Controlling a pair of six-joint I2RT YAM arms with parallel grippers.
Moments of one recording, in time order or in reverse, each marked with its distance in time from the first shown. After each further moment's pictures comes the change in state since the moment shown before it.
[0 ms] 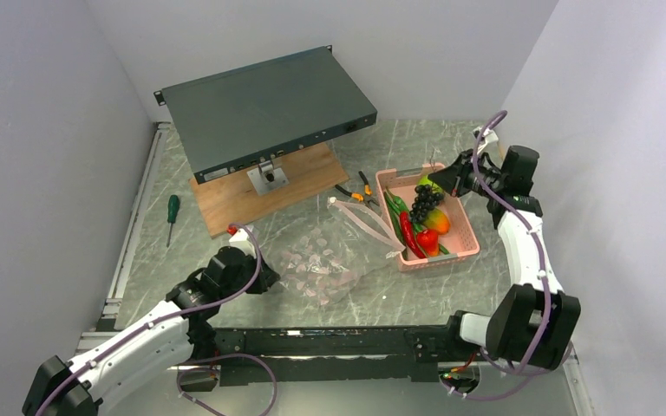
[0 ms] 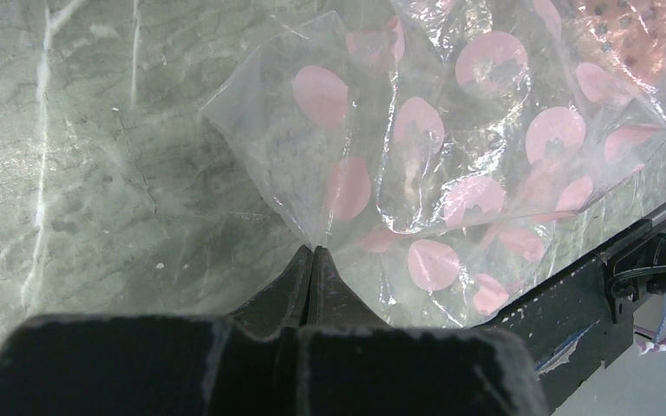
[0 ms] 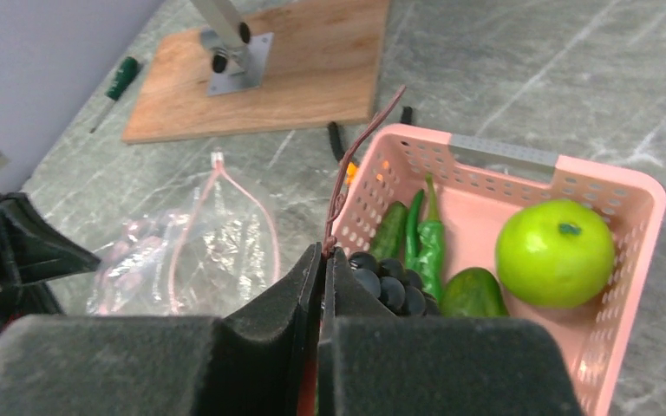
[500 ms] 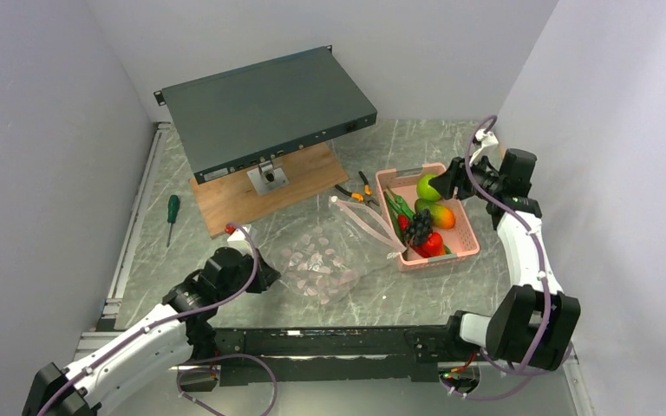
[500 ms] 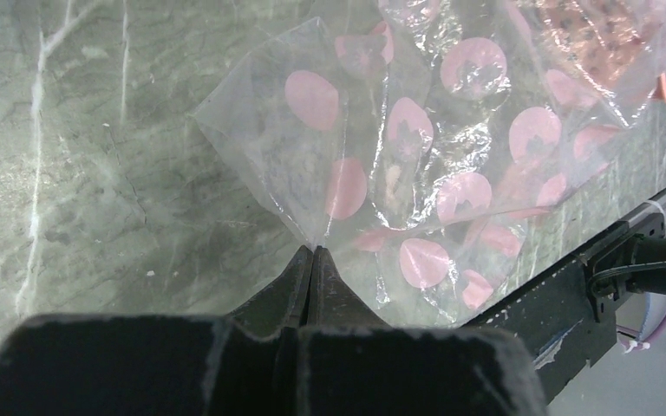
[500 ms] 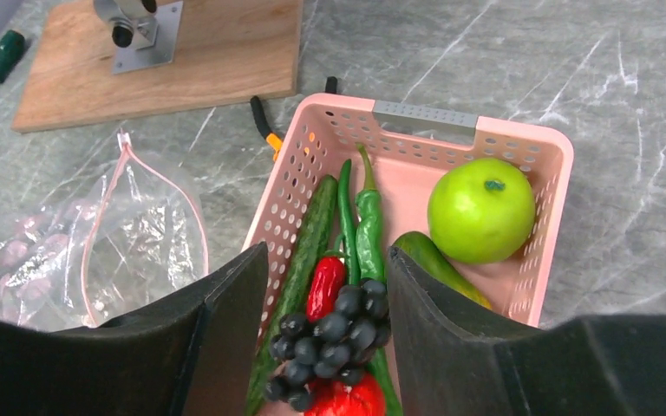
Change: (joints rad) left arm 0.000 -0.037 -0.001 0.001 0.005 0.000; right arm 0.003 0.025 -0.004 -0.061 0.180 -0.122
